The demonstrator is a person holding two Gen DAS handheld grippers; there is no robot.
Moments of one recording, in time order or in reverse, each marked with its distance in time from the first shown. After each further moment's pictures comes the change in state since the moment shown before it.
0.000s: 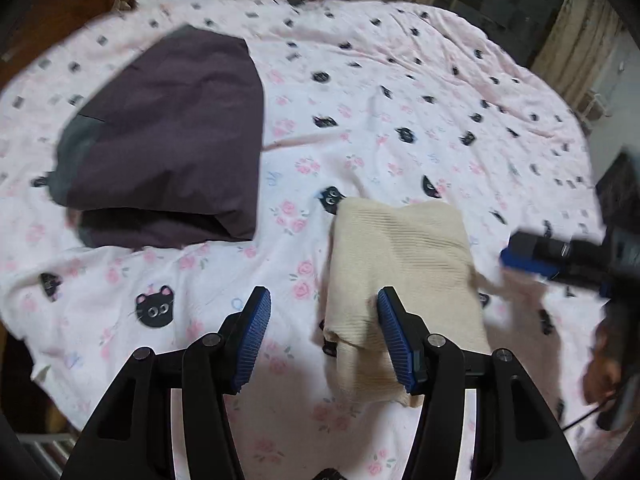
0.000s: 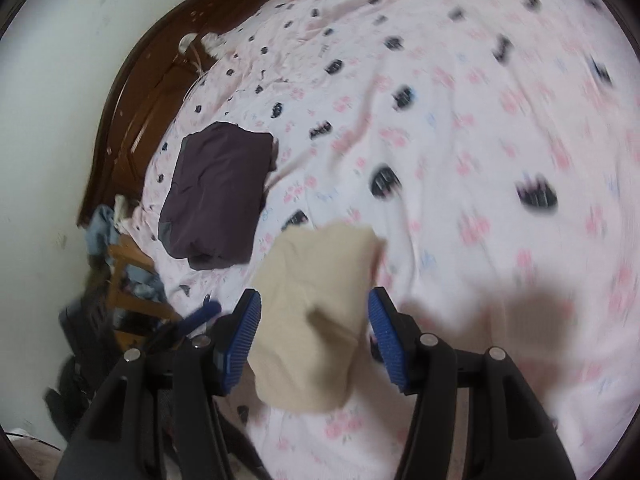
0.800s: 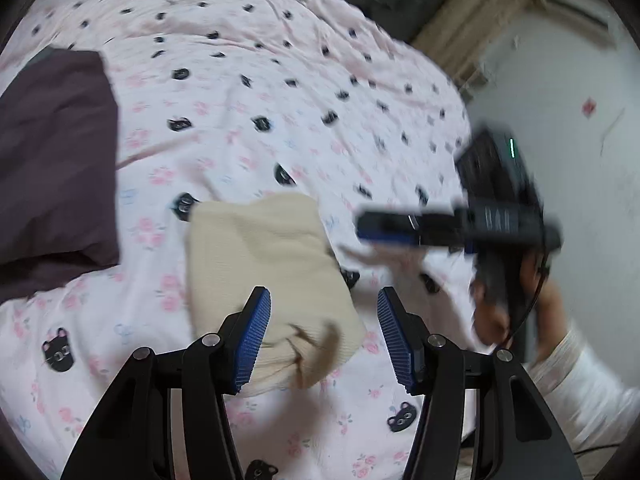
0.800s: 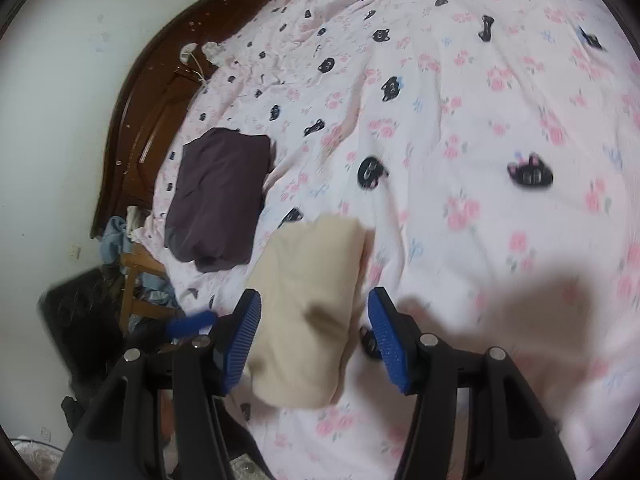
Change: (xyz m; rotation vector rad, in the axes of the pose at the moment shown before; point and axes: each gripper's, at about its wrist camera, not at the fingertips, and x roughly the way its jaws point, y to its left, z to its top) left arm -0.012 -0.047 0.002 0.209 0.070 -0.371; right arm 0.007 -0.011 0.010 0.012 0.008 0.023
